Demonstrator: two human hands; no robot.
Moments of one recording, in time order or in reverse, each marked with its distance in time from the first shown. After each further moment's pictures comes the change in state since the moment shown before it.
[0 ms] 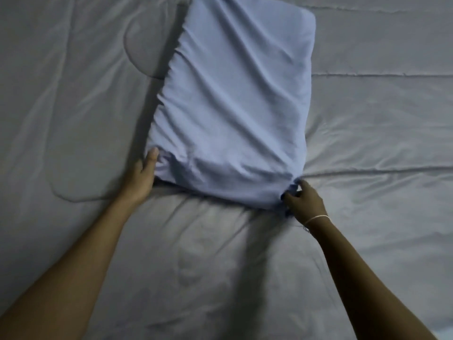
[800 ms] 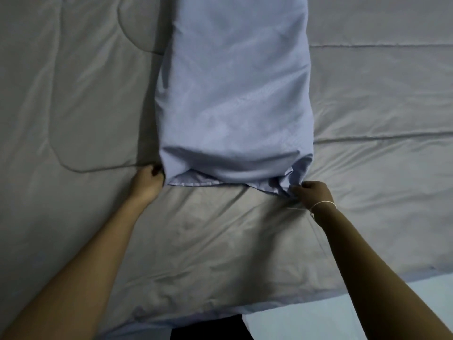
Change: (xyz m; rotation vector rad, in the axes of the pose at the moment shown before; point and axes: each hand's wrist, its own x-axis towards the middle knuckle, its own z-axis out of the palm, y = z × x) left_hand -0.054 -0.053 0.026 0.115 -0.120 -0.040; right_hand -0.027 0.075 -0.017 0.060 0.025 0.145
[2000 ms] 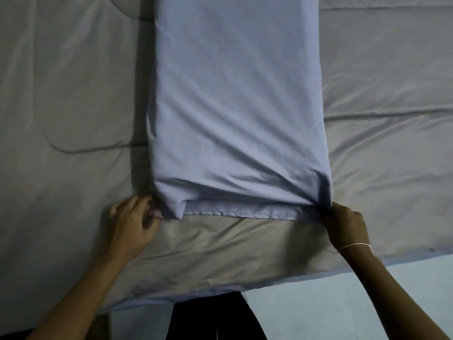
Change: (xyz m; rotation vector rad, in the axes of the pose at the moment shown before) left_hand -0.094 -0.095 0.000 0.516 0.083 0.469; right_hand -0.057 0.096 -0.033 -0.672 0.164 -0.356
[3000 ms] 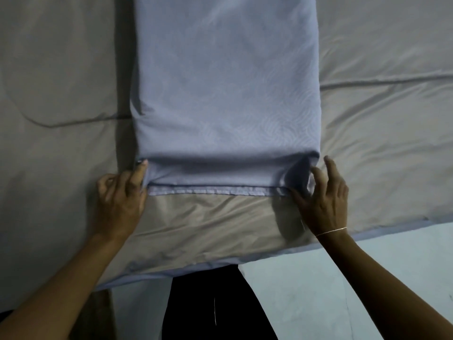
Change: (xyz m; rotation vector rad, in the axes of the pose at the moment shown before) left_hand -0.007 -0.001 0.016 0.233 0.433 0.279; right_hand -0.020 -0.013 0.049 -0.052 0.524 -0.322
